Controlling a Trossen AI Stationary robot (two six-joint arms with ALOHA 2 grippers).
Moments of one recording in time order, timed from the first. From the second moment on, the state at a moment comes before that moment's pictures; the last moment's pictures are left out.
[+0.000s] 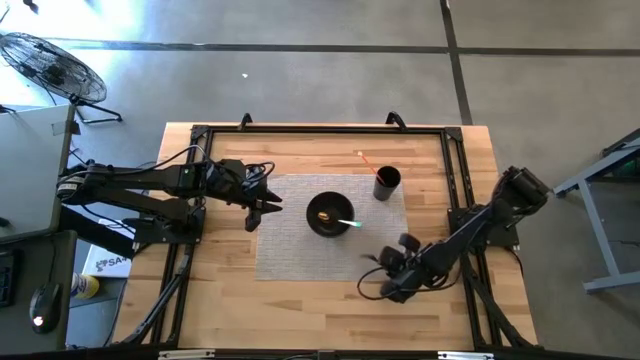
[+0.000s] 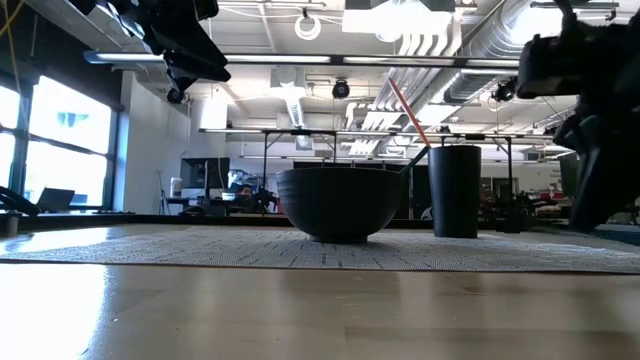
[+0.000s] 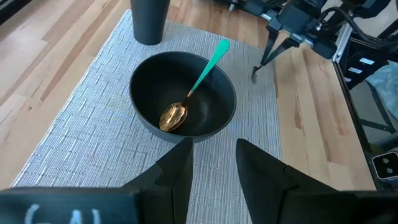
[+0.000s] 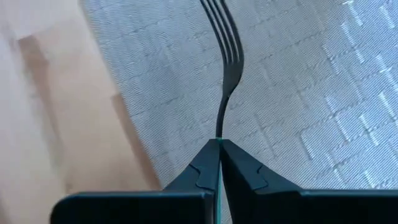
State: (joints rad) left arm 0.07 0.95 0.76 -0.34 0.09 -0.24; right arm 0.64 1.61 0.84 -0.54 0.37 1.05
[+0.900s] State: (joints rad) left arm 0.06 0.95 0.76 -0.34 0.09 -0.24; right arm 0.59 1.63 0.79 -0.49 0.53 0.96
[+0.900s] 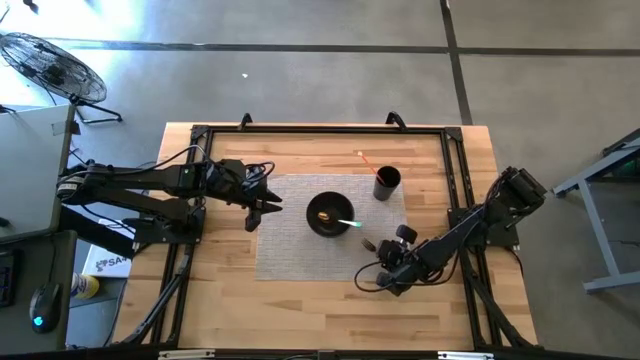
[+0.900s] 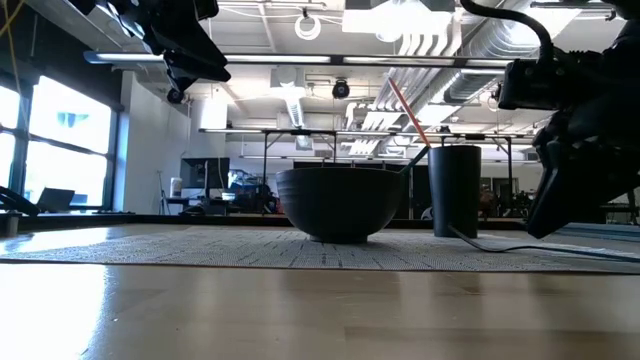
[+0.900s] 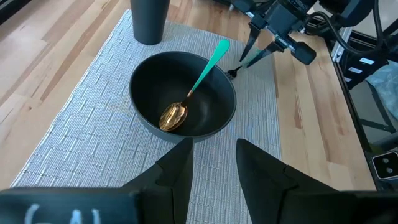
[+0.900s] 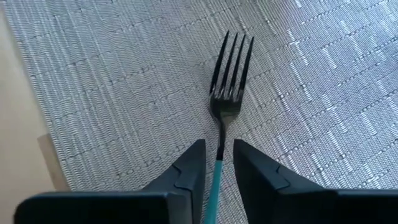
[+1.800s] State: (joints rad) left arm 0.06 0.95 0.76 -0.34 0.09 -0.24; right arm 0.57 1.60 0.65 -0.29 0.51 0.92
